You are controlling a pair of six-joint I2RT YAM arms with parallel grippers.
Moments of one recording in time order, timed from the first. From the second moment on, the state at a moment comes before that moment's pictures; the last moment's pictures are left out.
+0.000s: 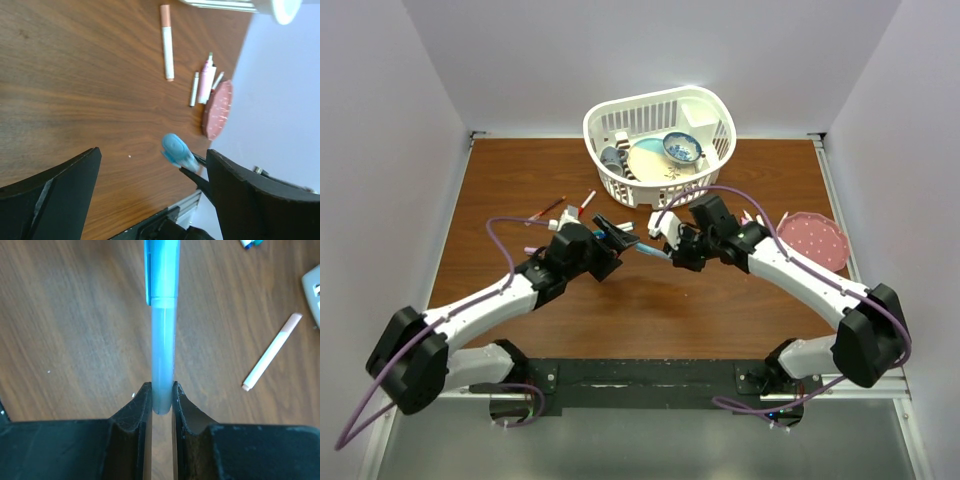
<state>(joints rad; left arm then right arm) -0.68 1.18 0.63 0.02 -0.04 -1.36 0.66 1.35 1.00 -0.54 -0.28 -0.53</state>
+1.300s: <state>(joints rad) -0.77 1.39 0.69 0.08 -0.19 -1.45 0.80 1.37 0.93 -0.45 -0.13 -0.51</state>
